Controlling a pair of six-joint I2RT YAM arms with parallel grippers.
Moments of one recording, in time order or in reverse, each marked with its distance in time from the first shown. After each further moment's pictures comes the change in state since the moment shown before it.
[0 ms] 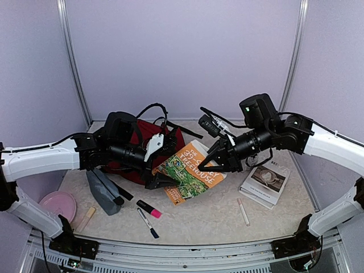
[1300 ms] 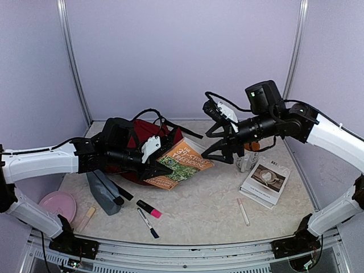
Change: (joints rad) left arm 0.017 -0.008 -0.073 0.008 -0.169 -0.082; right arm -0.058 0.011 0.138 -0.082 0.188 -0.245
